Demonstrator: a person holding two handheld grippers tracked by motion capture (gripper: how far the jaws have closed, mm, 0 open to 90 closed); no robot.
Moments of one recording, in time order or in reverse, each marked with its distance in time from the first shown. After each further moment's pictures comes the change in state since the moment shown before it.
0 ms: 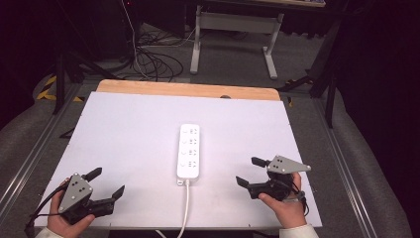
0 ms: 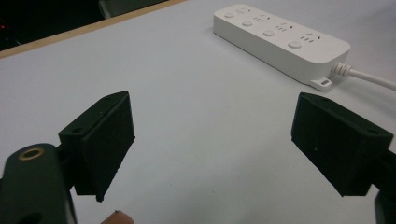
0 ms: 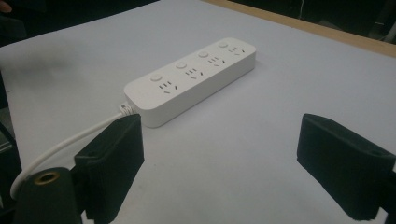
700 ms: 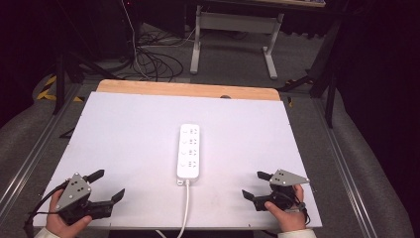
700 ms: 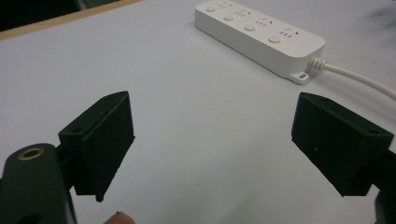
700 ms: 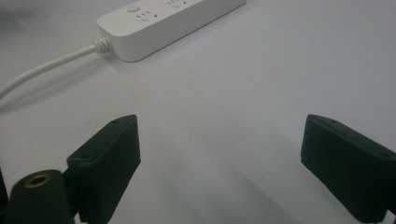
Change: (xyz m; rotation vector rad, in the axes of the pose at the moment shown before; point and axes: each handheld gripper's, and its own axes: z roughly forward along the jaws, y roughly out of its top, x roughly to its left) left arm 0.007 -0.002 -0.001 0.021 -0.090 -0.027; right arm -0.010 -0.055 0.002 0.088 -0.016 0.038
